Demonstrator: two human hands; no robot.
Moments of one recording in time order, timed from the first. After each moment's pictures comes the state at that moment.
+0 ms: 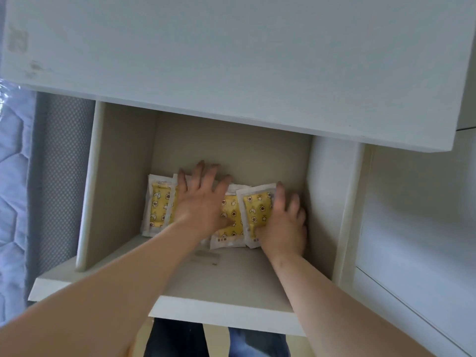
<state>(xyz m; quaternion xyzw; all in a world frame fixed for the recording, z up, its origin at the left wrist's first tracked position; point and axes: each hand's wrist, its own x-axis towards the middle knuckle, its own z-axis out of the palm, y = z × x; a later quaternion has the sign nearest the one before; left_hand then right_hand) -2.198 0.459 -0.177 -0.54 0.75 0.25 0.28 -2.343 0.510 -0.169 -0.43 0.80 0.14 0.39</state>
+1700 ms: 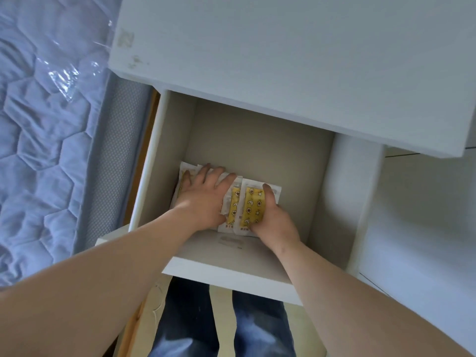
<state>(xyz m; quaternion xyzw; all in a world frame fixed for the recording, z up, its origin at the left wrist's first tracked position) -2.145 0.466 -0.148 -0.53 0.73 0.32 0.29 -2.302 0.510 -0.153 -0.46 0.71 0.11 0.52</state>
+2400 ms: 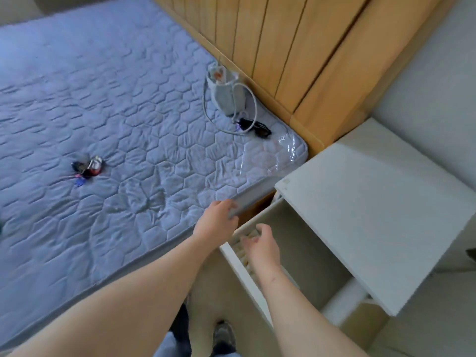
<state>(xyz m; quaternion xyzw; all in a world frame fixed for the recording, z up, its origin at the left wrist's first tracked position) -2.081 0.549 0.109 -0.86 0.36 0.32 -0.19 -2.198 0.516 0.103 -0.60 0.58 0.00 0.54</state>
